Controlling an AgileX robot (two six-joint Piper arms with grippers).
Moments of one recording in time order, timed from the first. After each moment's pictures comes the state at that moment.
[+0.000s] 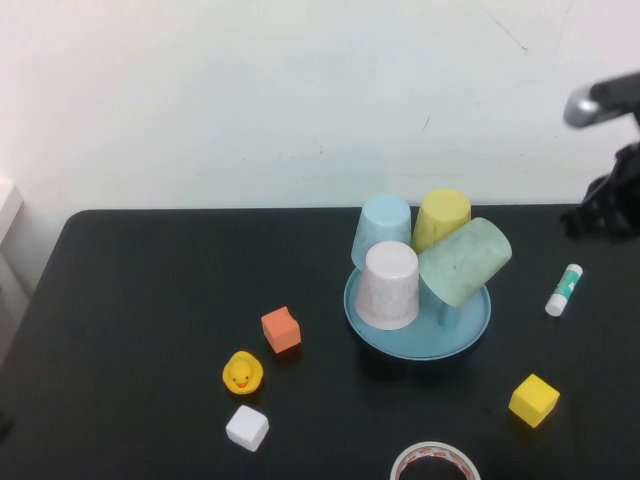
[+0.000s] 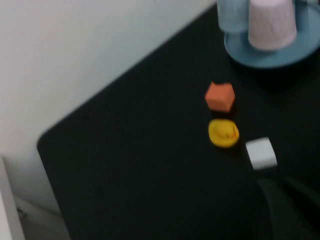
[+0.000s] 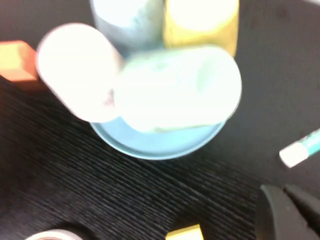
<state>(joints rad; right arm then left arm) 0.15 1.63 -1.28 0.34 0.73 -0.45 -0.65 0.44 -0.65 0.26 0.79 0.07</state>
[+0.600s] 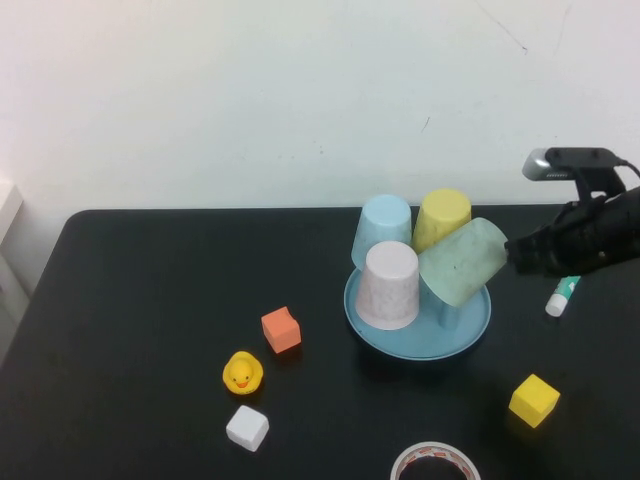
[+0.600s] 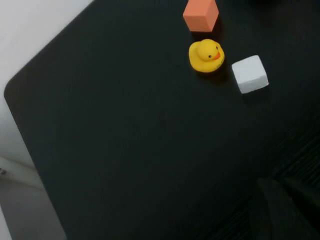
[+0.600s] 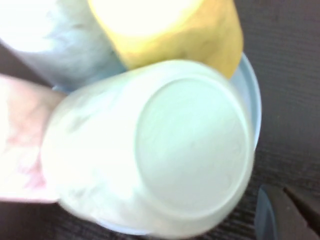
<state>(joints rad) 0.13 1.96 -1.28 0.69 0.47 -0.62 -0.65 0.33 -0.35 0.29 0.75 0.07</state>
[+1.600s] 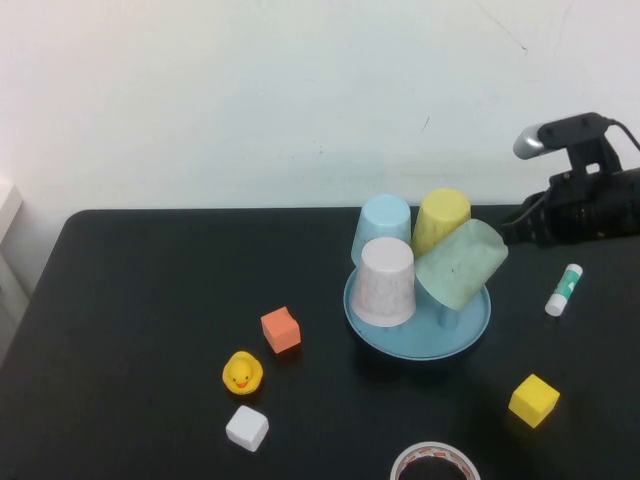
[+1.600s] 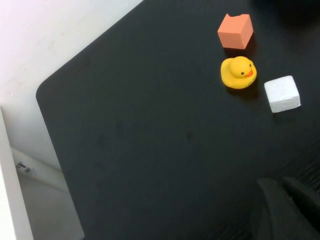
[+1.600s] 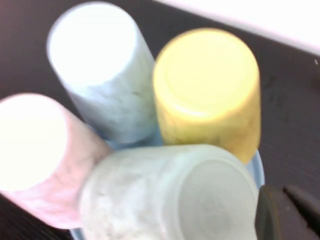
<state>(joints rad) 0.13 1.94 -1.28 1.02 0.41 -1.15 -0.65 0.33 -0.35 0.42 0.70 -0.08</state>
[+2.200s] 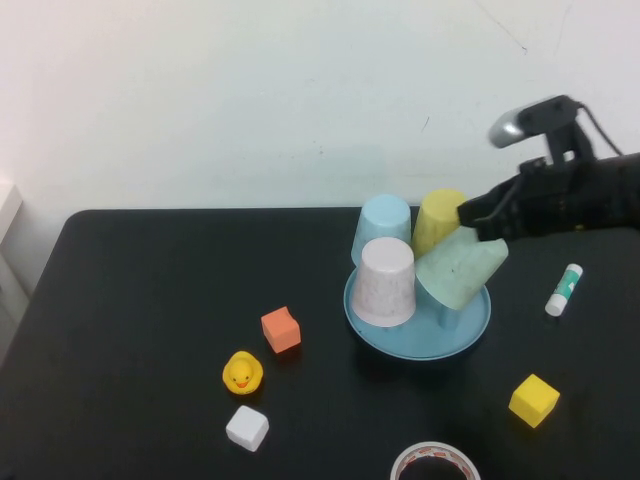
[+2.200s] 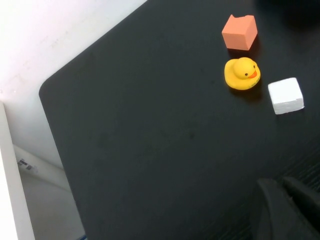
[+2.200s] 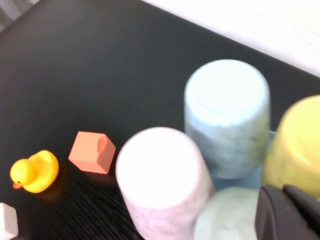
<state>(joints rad) 0.17 1.89 -1.28 1.23 0.56 -1.37 -0.65 0.33 -0.35 0.44 0.70 -0.10</state>
